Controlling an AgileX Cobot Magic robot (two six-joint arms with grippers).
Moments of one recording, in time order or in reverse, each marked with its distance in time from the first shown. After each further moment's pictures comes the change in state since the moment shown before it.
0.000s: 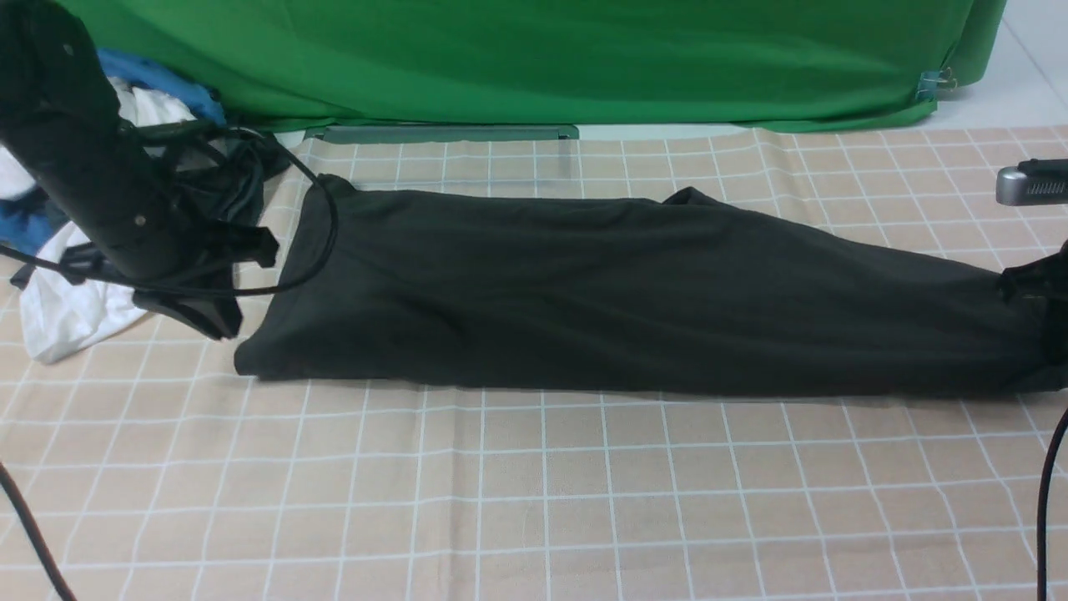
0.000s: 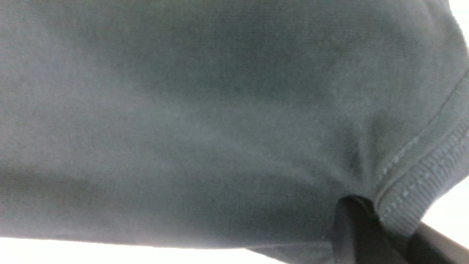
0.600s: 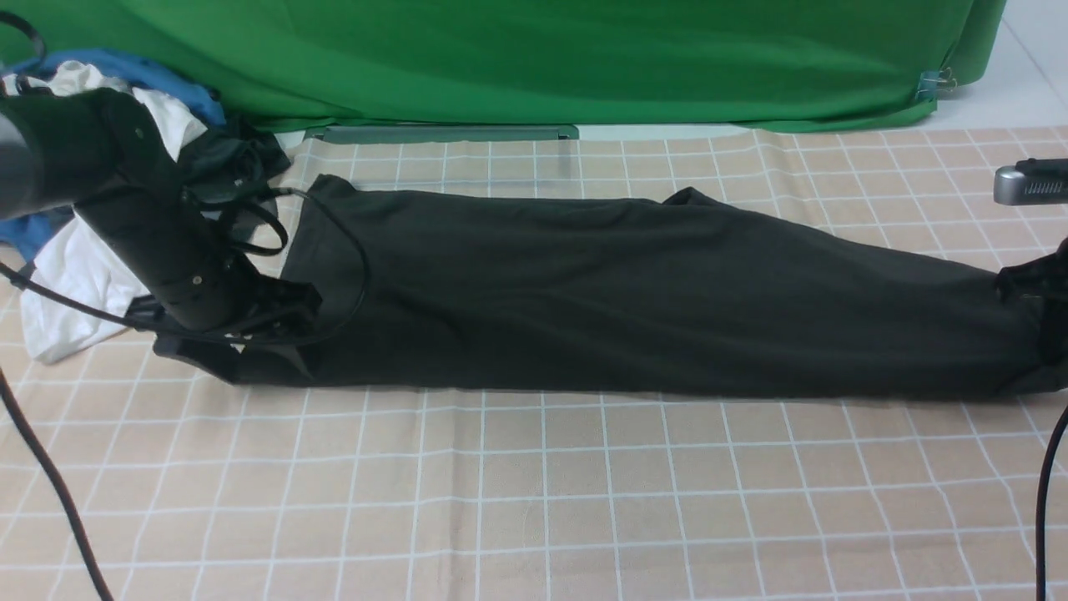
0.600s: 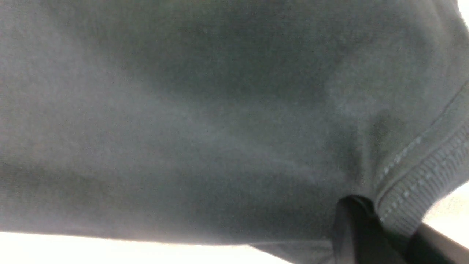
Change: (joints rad) right arm 0.001 -0.001 0.000 0.010 0.003 0.000; left arm -0.012 0.131 0.057 -0.060 -0.123 0.104
